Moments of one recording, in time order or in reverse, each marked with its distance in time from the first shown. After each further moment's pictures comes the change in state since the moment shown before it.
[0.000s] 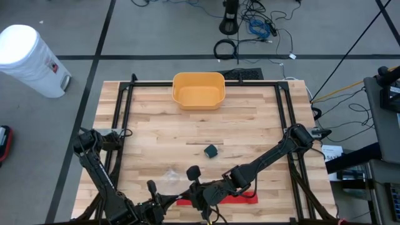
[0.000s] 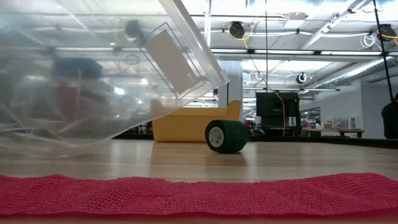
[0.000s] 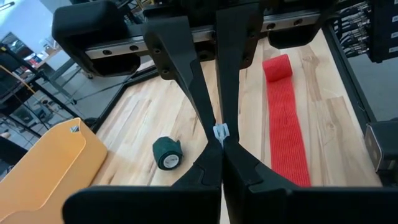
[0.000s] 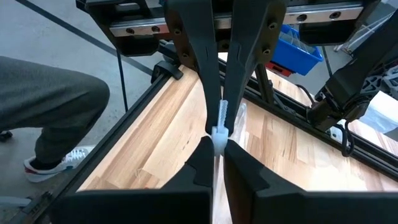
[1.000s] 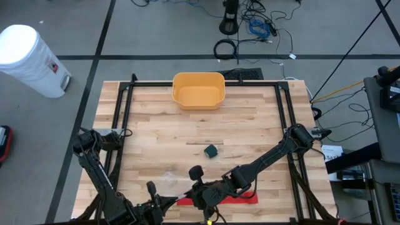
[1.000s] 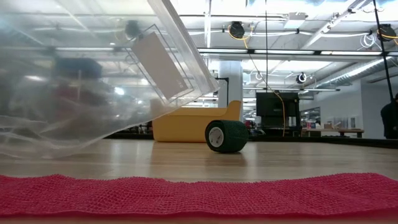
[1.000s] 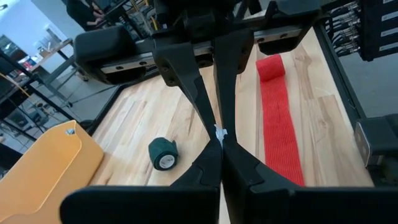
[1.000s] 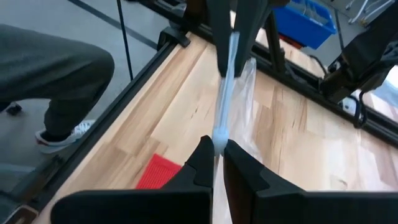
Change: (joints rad) left arm -0.011 0.000 0.000 0.020 0.009 0.027; right arm 0.000 0.000 0.000 -0.128 0.003 0.050
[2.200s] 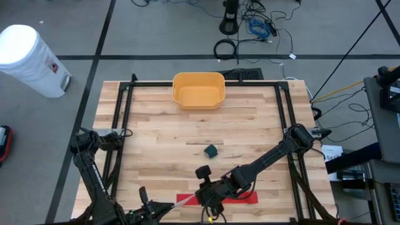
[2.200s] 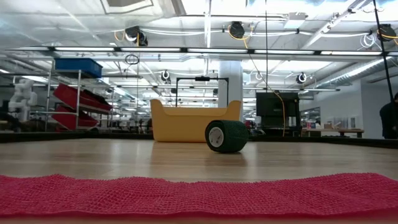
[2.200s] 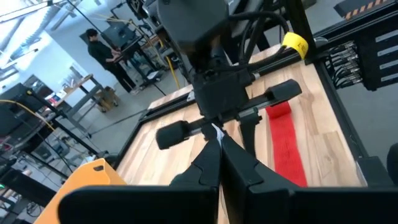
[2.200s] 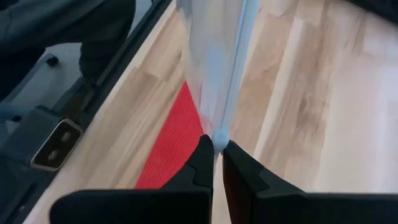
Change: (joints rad) left arm -0.053 0.000 0.142 0.004 -0.131 0.200; right arm 0.001 0.000 -0.001 -0.275 -0.101 0.178
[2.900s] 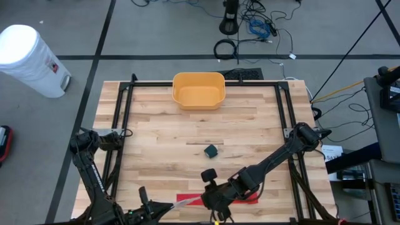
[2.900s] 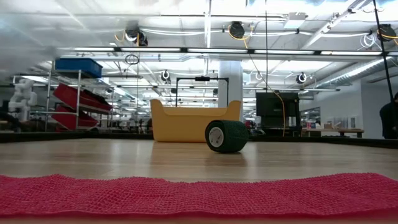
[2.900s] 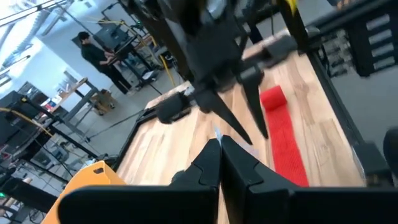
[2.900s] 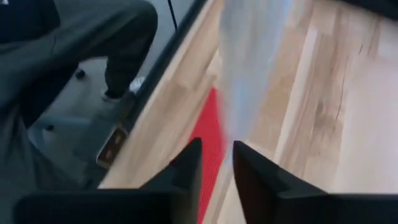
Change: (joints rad) left arm -0.003 -0.002 0.000 -0.050 0.039 0.010; right arm 0.043 -0.065 -0.002 -0.016 -0.027 0.062
